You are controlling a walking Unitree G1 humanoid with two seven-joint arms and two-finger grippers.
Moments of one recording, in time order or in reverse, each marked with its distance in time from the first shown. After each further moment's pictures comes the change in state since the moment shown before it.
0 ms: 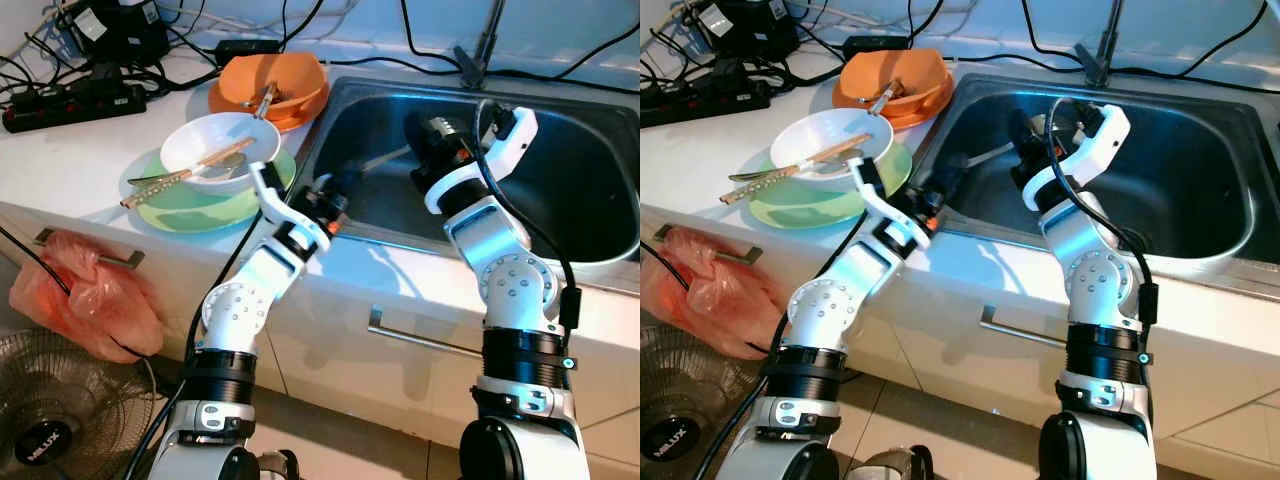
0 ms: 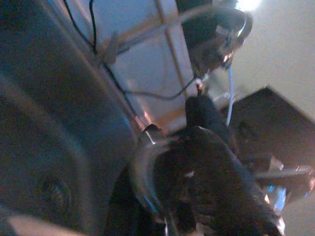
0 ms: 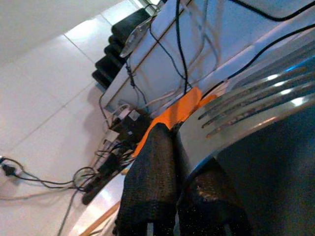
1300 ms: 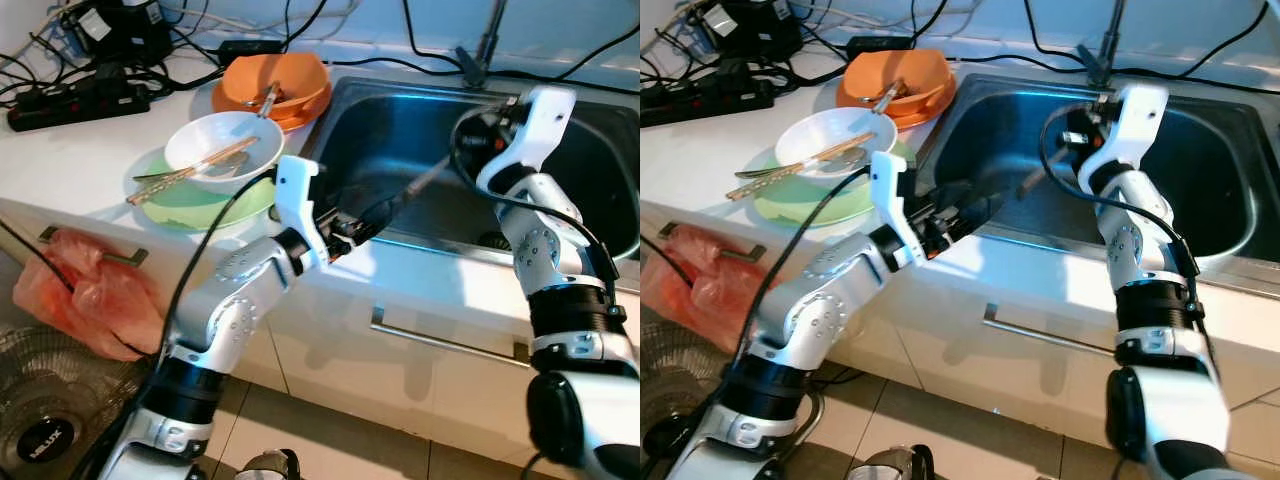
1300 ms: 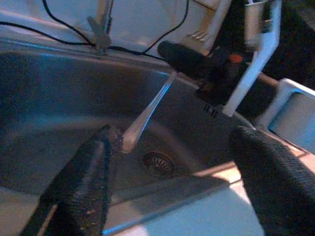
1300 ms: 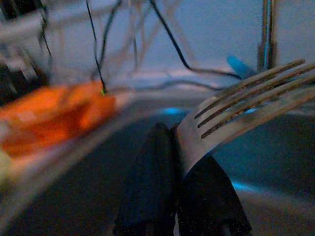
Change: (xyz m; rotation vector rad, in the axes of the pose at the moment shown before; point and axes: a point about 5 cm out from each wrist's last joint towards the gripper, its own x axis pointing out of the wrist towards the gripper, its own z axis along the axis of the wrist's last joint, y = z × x) left arm -0.020 -0.015 0.005 0.814 0.261 -0.018; right arm 0.014 -0.068 0.043 -0.661 0.071 -0.190
